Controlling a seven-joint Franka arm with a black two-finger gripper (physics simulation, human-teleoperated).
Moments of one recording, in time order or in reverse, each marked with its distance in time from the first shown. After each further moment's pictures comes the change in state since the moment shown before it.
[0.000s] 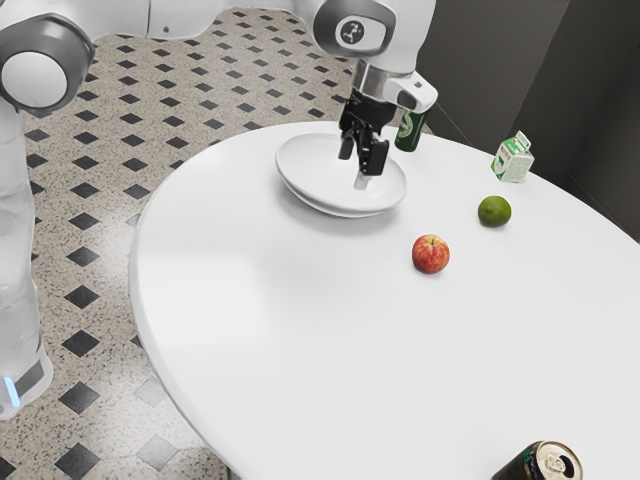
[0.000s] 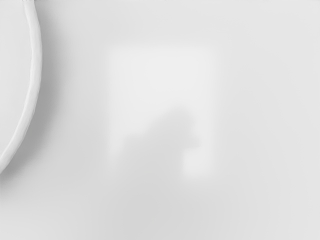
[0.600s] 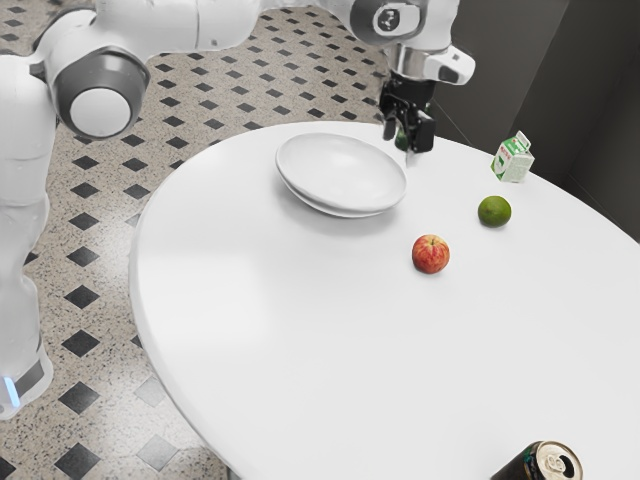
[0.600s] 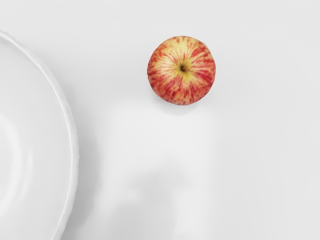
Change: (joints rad) arm -0.283 0.221 0.385 0.305 -0.094 0.048 -0.008
